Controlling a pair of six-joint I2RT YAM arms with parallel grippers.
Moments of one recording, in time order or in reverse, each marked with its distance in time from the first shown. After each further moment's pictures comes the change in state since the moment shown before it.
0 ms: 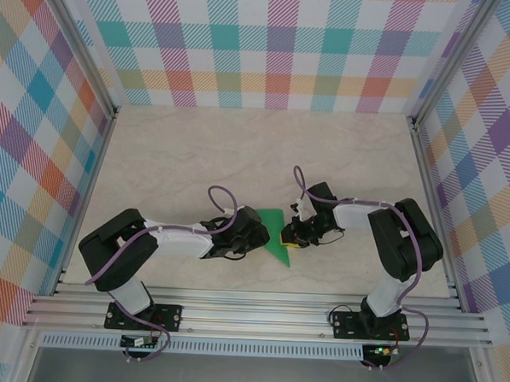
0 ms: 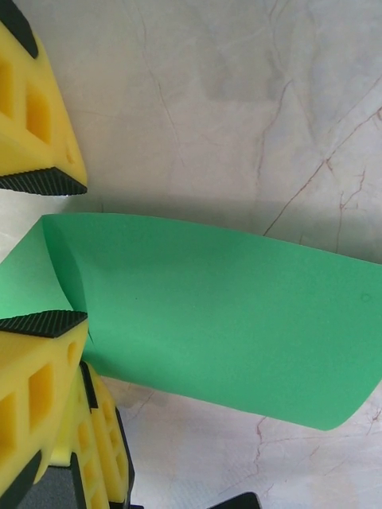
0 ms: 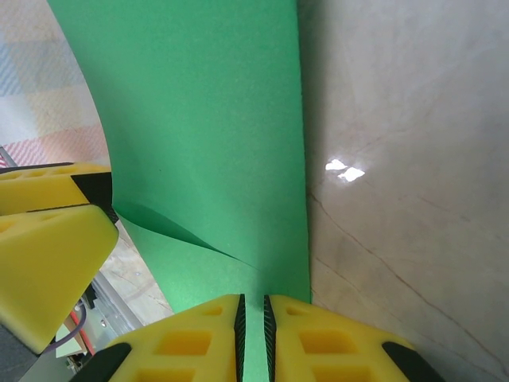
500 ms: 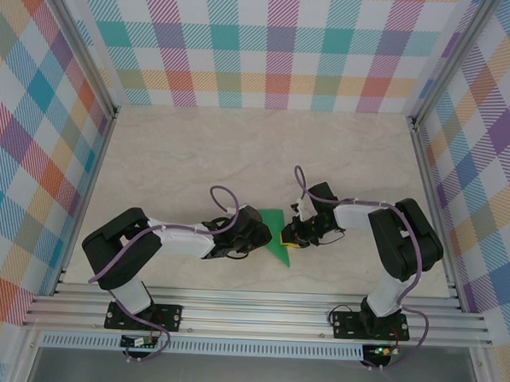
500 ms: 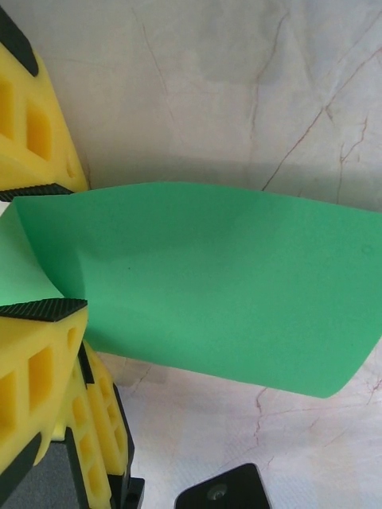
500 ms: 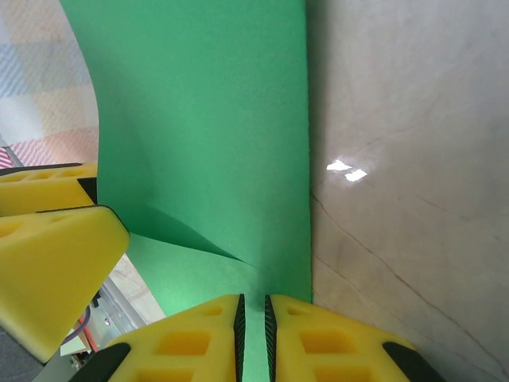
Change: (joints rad) left arm -0.002 0.019 0.000 0.062 0.011 0.000; right arm -0.005 0.000 -0.006 0.010 -0.012 0.000
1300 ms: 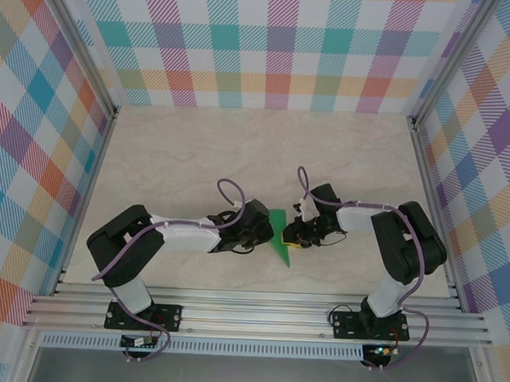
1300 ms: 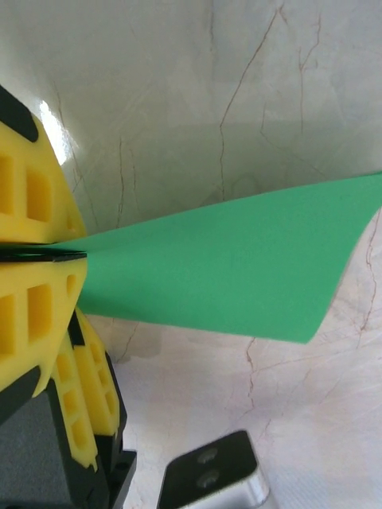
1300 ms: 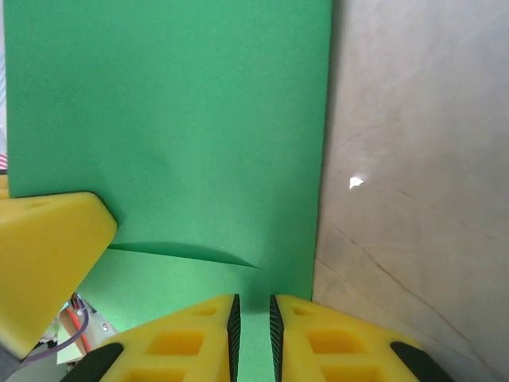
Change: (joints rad) left arm 0.000 0.034 0.108 -0.084 0.002 0.056; right arm -0.012 -0.037 -0.040 0.044 0.014 0.009
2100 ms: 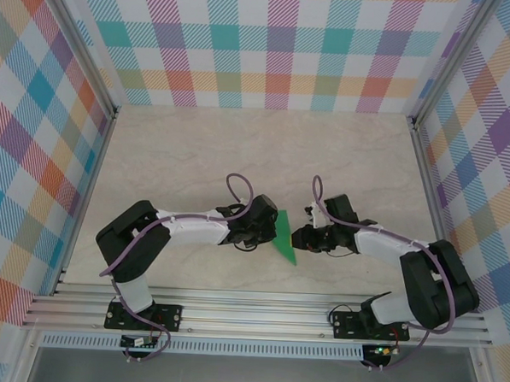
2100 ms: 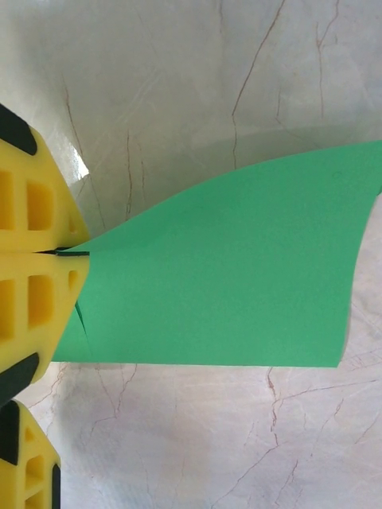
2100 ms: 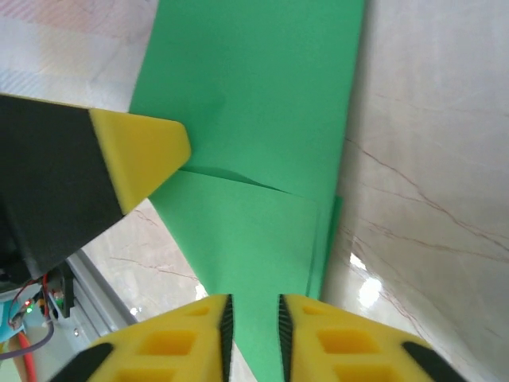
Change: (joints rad) left arm 0.002 0.058 0.137 -0.195 0.033 0.036; right arm -0.006 -0.304 -0.206 0.105 0.067 0.003
